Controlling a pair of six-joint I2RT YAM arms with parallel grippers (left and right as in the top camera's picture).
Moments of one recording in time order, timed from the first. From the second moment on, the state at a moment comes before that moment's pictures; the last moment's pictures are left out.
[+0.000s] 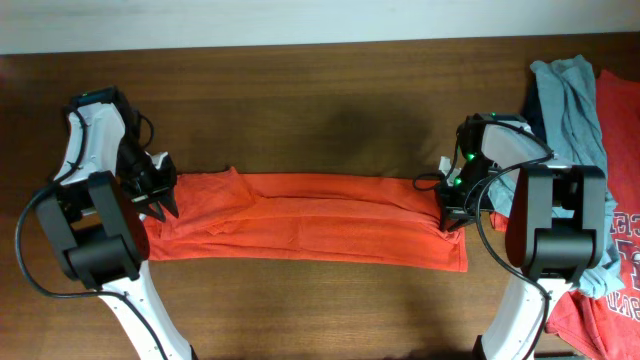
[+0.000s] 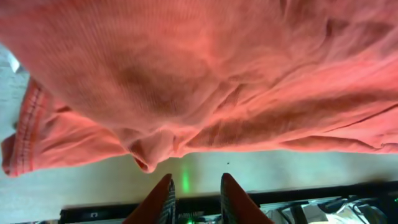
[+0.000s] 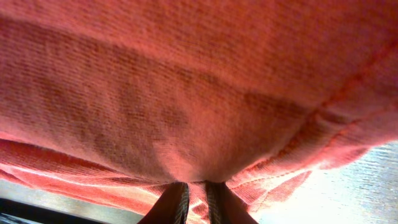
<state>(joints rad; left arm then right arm) 0.24 2.25 1.83 -1.63 0.11 0.06 -0.07 2.12 1.40 -1.25 -0.18 -0.11</state>
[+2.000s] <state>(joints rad) 0.24 1.89 1.70 -1.42 0.08 0.04 -0.29 2.08 1.35 -1.22 -0.43 -0.25</state>
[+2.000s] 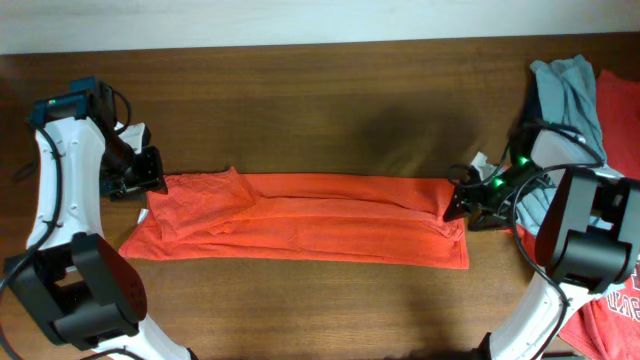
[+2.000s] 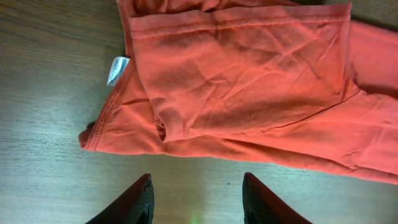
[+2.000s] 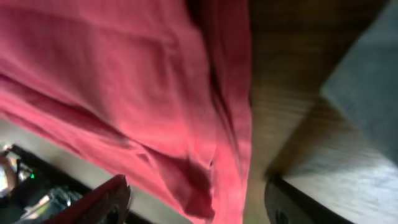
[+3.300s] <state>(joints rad) 0.24 1.89 1.70 -1.43 0.08 0.04 -0.24 2.08 1.75 -1.42 -0.22 -0.10</state>
